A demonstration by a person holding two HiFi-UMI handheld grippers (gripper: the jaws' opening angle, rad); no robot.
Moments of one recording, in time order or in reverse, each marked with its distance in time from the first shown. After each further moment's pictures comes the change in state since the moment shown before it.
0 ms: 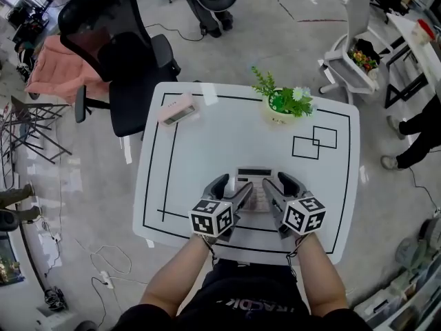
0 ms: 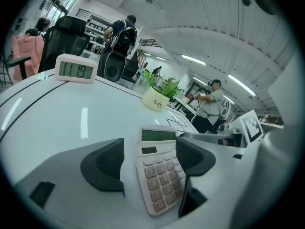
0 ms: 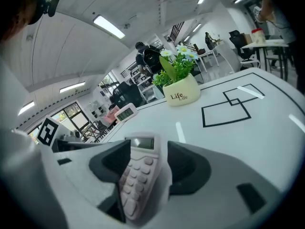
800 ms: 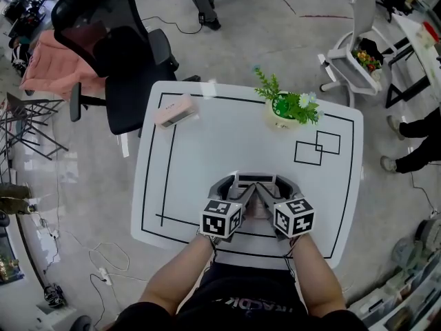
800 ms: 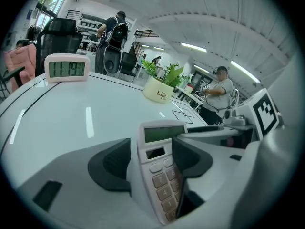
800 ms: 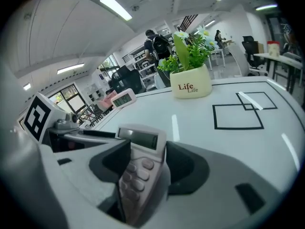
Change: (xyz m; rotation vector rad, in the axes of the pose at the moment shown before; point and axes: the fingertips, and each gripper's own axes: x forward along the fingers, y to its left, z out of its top) left arm 0.027 0.010 -0.006 0.076 0.109 0.063; right arm 0.033 0.001 -0.011 -0.123 0.158 -0.063
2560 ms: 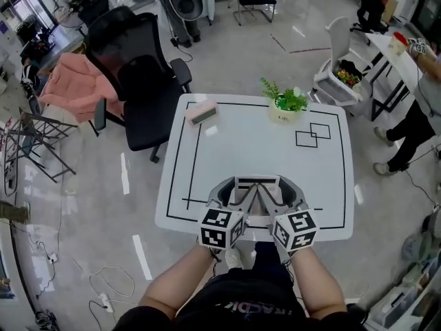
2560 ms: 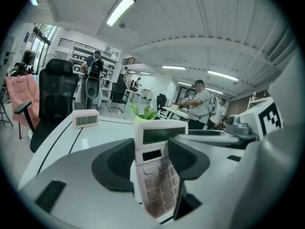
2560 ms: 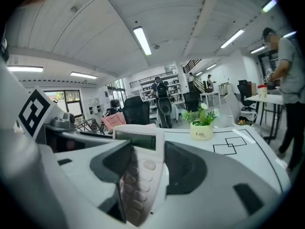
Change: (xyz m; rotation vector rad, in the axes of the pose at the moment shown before) left arm -0.194 -0.052 0.015 0.190 -0.294 -0.054; right arm -0.124 0.164 0.021 -0.179 -0.399 -0.119
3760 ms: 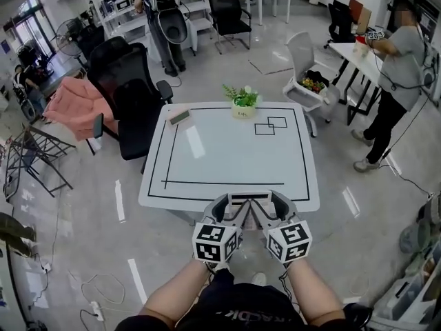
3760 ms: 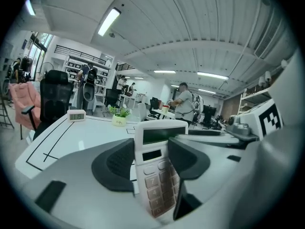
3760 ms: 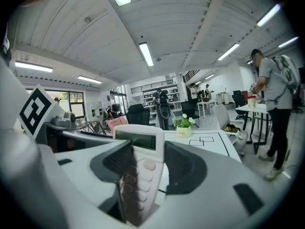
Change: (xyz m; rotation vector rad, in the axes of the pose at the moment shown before) left arm -0.107 -0.199 -0.058 0.048 -0.059 -0.026; right arm -0.233 0.013 -0.033 -0.047 -0.079 -0.021
